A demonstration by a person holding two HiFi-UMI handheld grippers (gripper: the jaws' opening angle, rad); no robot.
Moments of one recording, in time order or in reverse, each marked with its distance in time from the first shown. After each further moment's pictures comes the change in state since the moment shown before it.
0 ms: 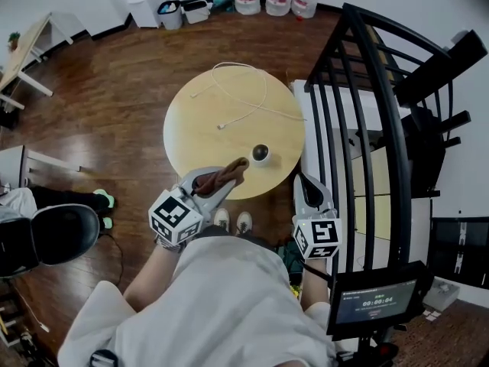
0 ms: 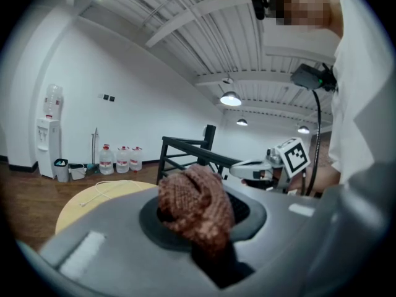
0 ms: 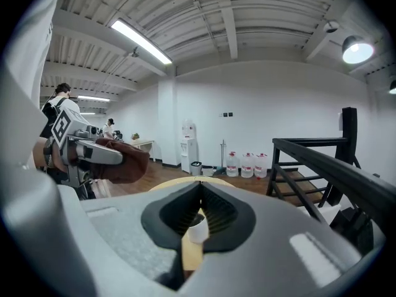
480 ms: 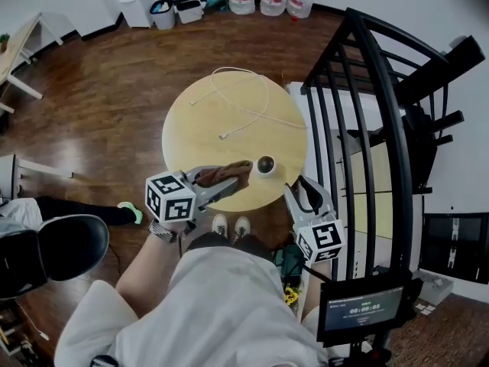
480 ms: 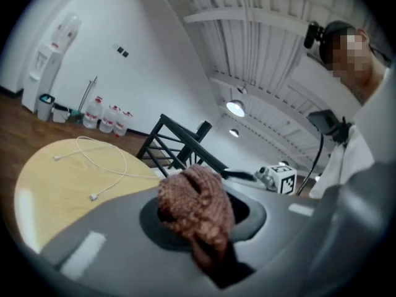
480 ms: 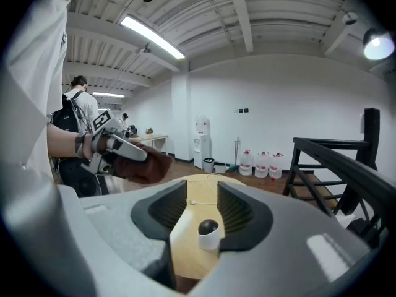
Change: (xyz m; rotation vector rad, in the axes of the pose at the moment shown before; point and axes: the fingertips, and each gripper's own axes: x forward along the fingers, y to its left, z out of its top) left arm 0.016 0.052 -0.012 -0.401 0.083 -0.240; right arm 0.037 0.031 0.004 -0.060 0.048 0.127
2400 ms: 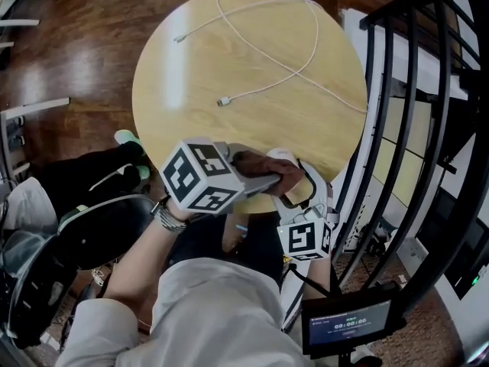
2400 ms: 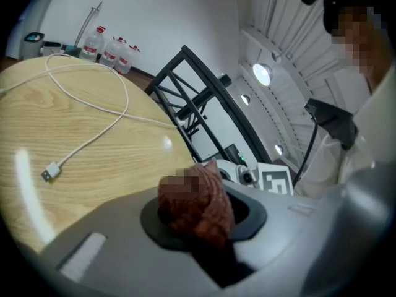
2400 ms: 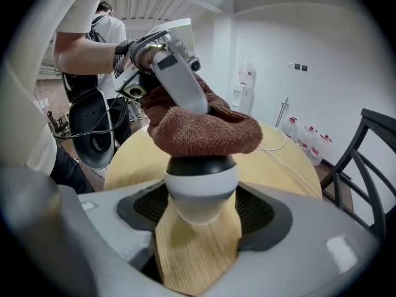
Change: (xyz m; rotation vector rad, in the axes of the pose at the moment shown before) left arm 0.055 0.070 -0.092 -0.208 0.449 -0.103; right arm 0.119 0.084 -0.158 -0.337 0.434 0.295
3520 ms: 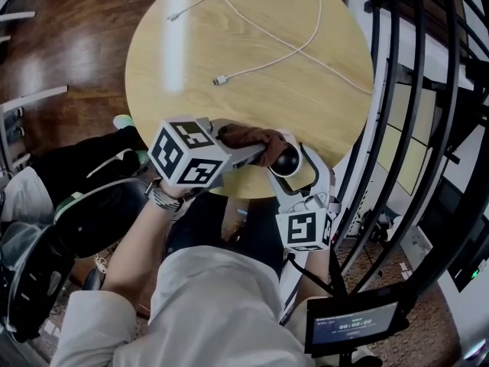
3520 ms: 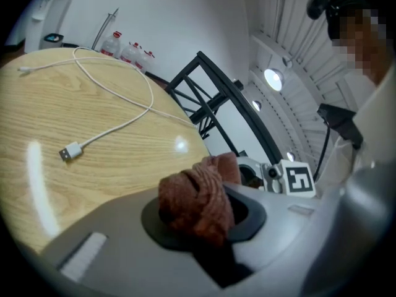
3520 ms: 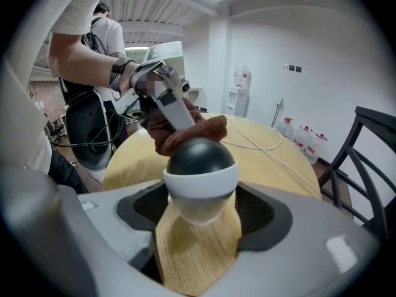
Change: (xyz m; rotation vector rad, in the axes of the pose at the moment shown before) left arm -0.004 0.048 -0.018 -0.064 -0.070 0.092; right arm 0.001 0.000 0.003 0.023 -0.008 -0.026
